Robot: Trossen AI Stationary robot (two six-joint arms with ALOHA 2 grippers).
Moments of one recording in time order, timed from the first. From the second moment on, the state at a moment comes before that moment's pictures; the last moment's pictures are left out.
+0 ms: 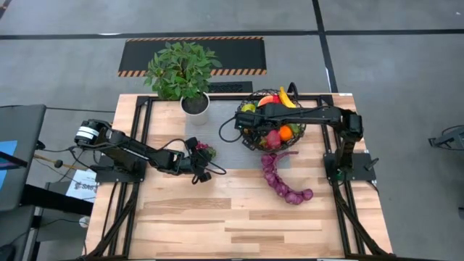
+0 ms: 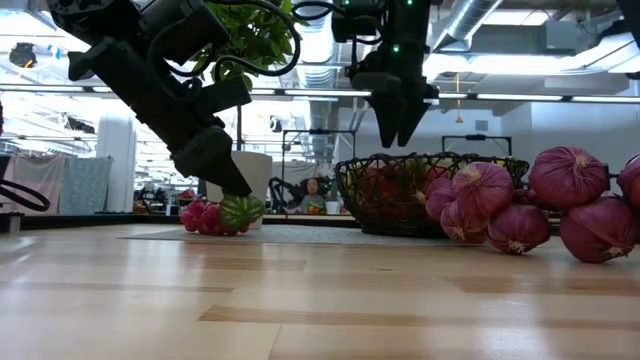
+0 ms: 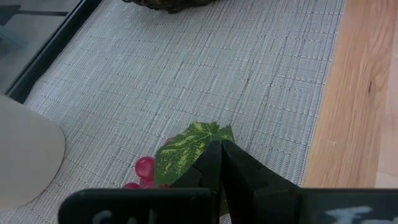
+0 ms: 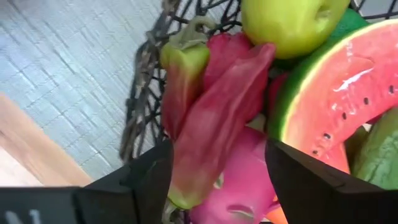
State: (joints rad) left arm -0.16 1.52 0.63 0.01 -0.61 -0.24; right arm -0.18 1.86 1.65 -1.21 0.31 0.44
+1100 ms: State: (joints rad) left arm -0.16 1.52 0.63 0.02 -0.58 -0.25; right arm 0.25 1.48 1.65 -1.27 0.79 0.73
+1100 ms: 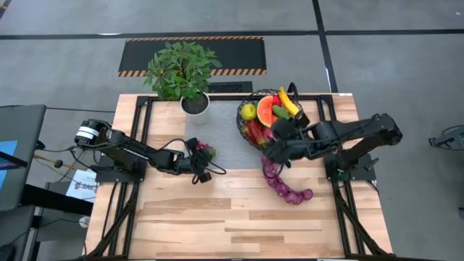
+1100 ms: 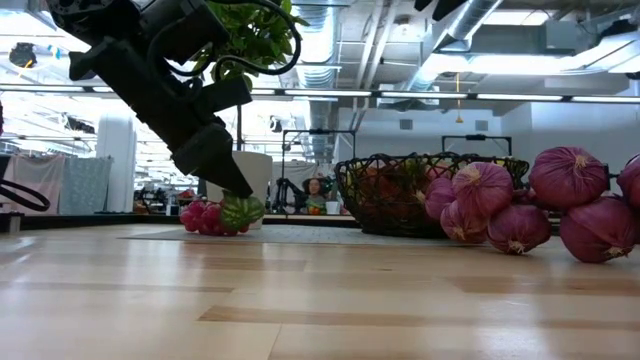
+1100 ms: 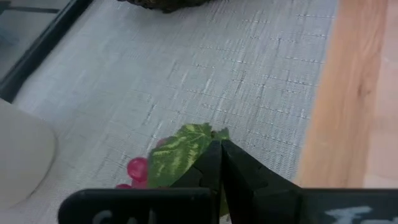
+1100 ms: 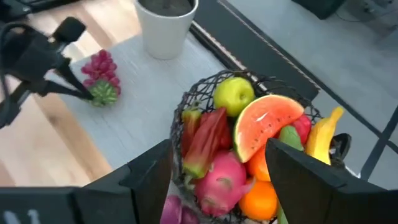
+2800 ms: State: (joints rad) left arm -0.16 1.52 0.98 -0.27 -0.44 0.07; right arm 0.58 1.49 1.65 -1.46 0.91 1.17
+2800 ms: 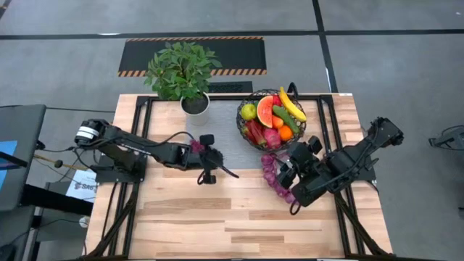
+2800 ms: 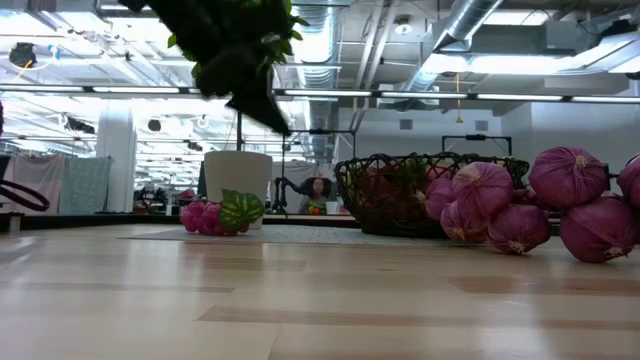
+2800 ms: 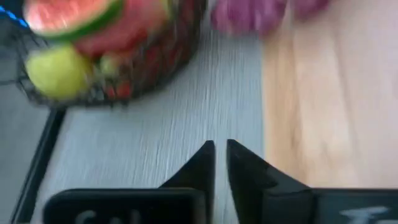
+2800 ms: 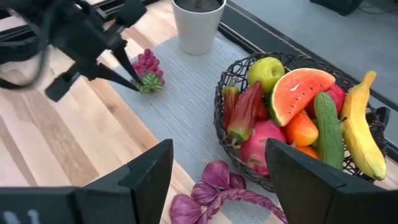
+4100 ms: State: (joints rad) left arm -0.07 1.55 0.70 -0.17 -0.48 0.18; right arm 0.58 1.49 1.65 -1.41 0.91 1.17
